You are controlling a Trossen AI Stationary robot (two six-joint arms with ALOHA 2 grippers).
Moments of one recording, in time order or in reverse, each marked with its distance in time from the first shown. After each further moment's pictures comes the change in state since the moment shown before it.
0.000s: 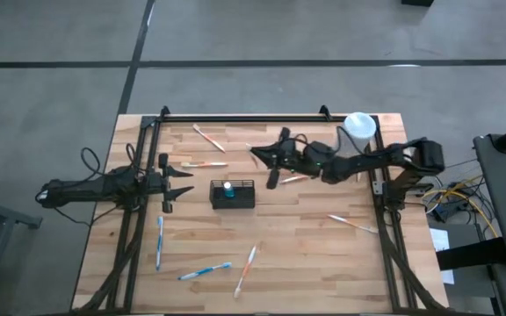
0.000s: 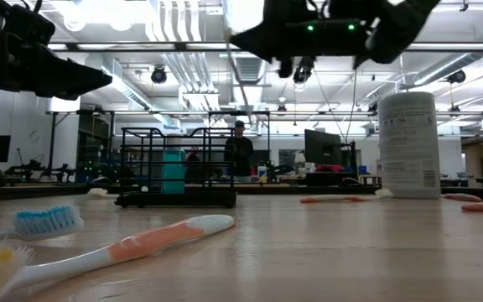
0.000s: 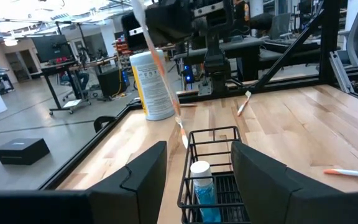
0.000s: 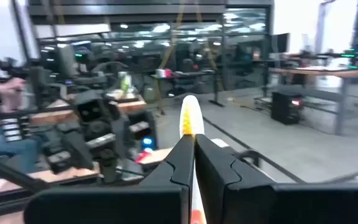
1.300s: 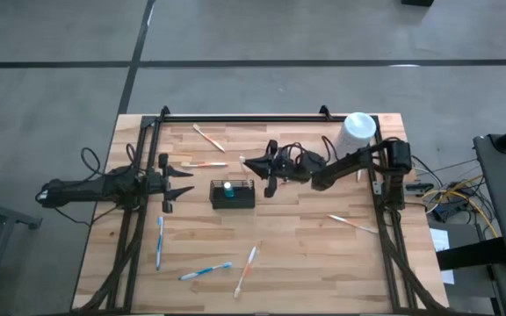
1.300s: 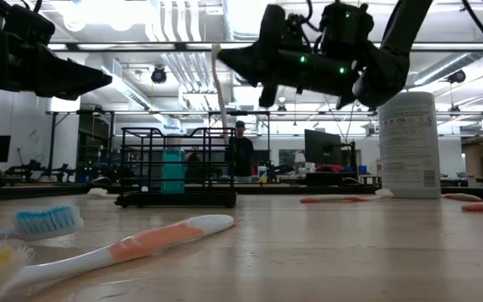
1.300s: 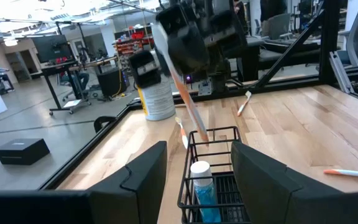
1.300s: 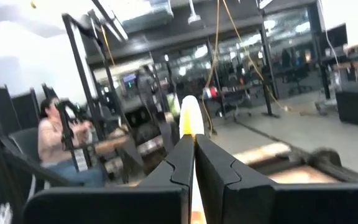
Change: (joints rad) left arm 0.000 0.000 0.000 0.000 0.000 0.000; right arm -0.003 0.268 -0.031 0.419 -0.145 0.202
